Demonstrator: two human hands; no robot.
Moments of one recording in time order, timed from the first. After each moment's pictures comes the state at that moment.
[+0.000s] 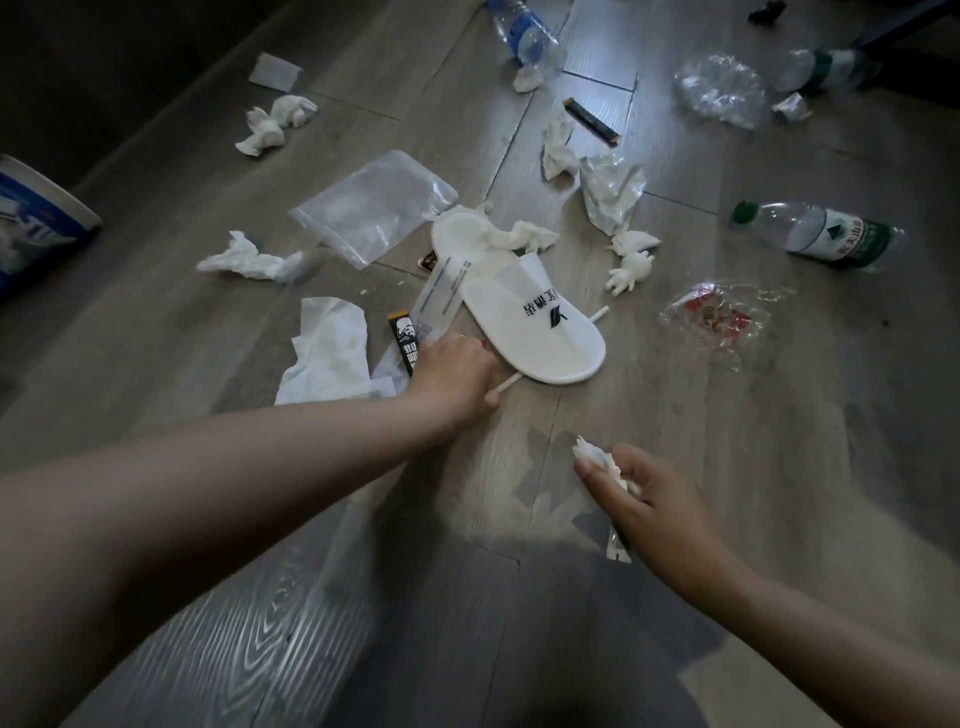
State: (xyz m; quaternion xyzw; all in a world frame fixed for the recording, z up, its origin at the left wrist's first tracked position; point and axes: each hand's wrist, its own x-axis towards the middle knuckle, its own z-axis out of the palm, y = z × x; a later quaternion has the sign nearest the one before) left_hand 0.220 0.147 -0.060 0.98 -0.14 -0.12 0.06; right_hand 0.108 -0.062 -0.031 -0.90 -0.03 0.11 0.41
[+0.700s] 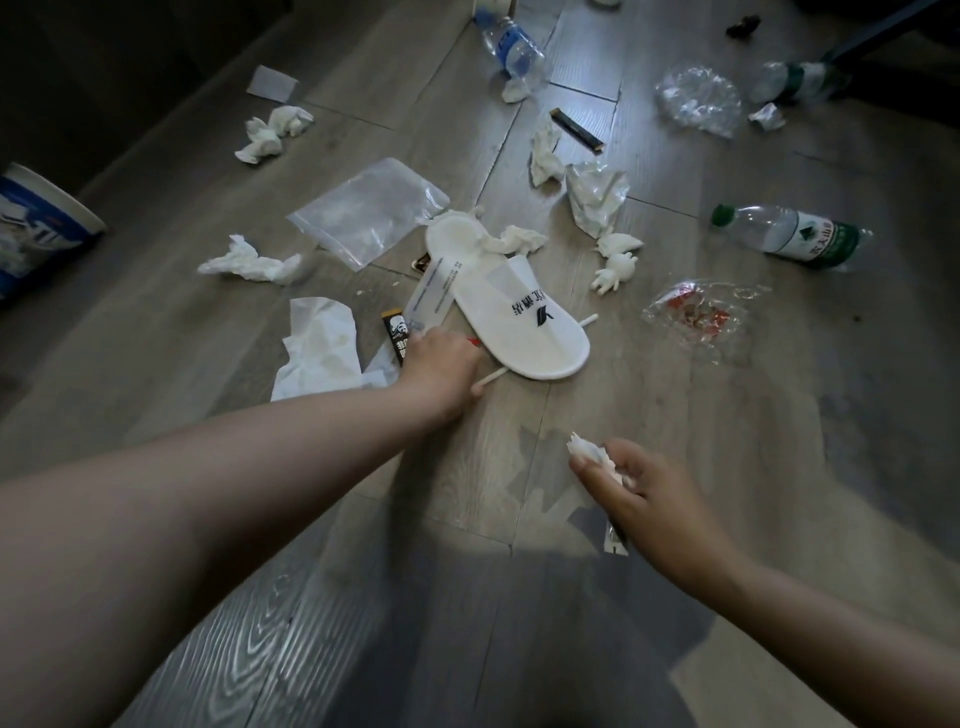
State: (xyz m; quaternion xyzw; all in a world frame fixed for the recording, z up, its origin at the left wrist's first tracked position) left_hand 0.222 0.149 -0.062 0.99 -0.13 -0.11 0.00; right_hand 0.097 -0.064 -0.014 -0.91 -0.03 0.12 0.40
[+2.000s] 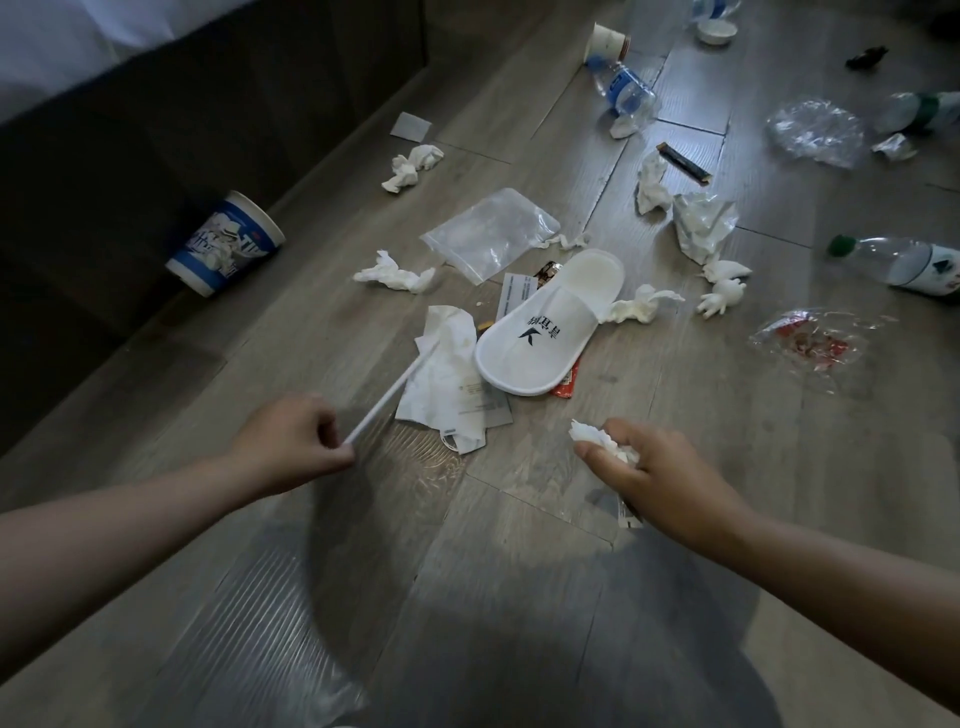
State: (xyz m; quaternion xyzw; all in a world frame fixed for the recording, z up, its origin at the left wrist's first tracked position) left_hand 0.079 0.377 -0.023 0.97 0.08 -0.15 0.19; right_hand 0.111 0.015 -0.001 -0.91 -0.14 0.16 0.35
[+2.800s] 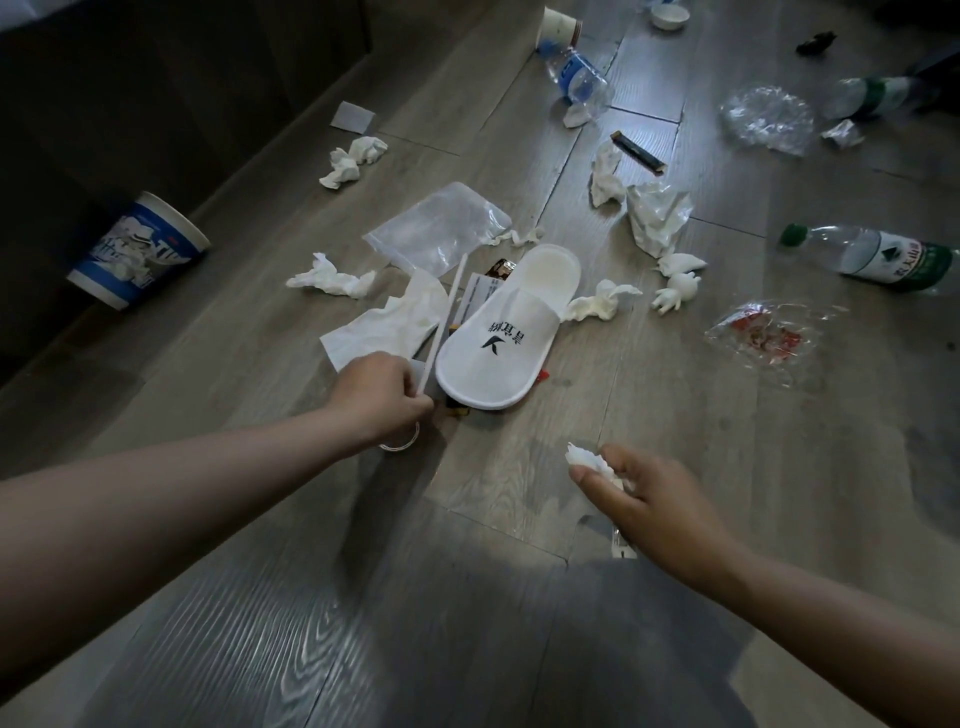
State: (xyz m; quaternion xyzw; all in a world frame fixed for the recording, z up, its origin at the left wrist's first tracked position) left_hand 0.173 0.260 -0.032 0.97 0.07 -0.13 0.20; right_hand 0.111 -0.026 -0.021 -0.90 -0.10 0.16 0.39
